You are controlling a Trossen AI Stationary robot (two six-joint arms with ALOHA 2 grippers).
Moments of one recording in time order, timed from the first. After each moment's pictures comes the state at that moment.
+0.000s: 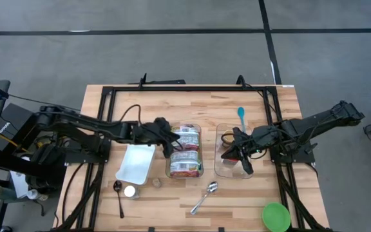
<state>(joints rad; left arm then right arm) -0.08 1.36 0.82 -0.01 -0.31 -0.43 0.31 1.00 0.83 -0.31 0.05 0.37</state>
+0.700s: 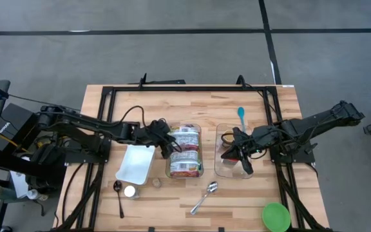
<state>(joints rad) -0.09 1.36 0.82 -0.14 -0.31 -0.53 0.31 1.00 0.83 -0.31 0.05 0.38</state>
